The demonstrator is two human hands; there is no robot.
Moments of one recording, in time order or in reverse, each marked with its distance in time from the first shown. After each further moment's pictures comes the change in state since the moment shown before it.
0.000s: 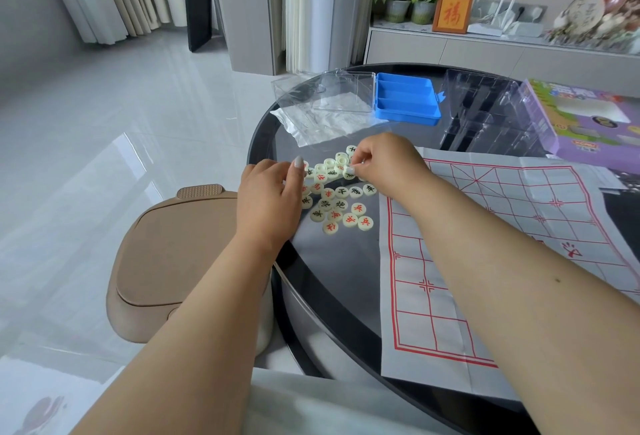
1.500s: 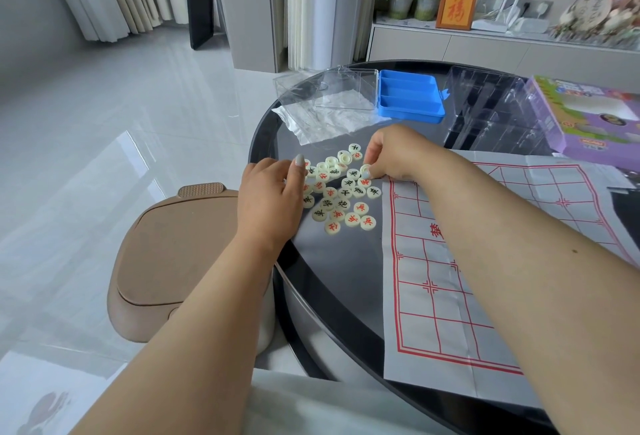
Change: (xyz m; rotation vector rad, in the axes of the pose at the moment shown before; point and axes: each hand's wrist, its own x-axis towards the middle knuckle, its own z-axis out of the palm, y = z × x) left_hand 0.000 0.002 0.000 -0.005 0.015 -0.007; right_hand 0.015 0.005 -0.017 -0.017 -0.205 0.104
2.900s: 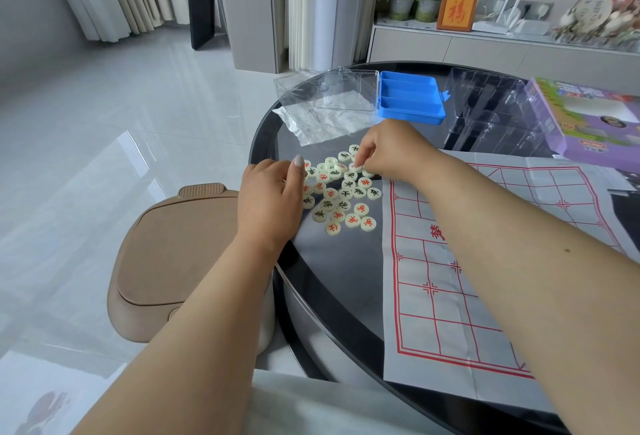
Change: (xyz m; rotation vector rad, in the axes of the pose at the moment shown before) left_hand 0.000 0.002 -0.001 -0.002 0.024 0.005; right_hand 0.004 0.001 0.002 0.001 0.116 -0.217
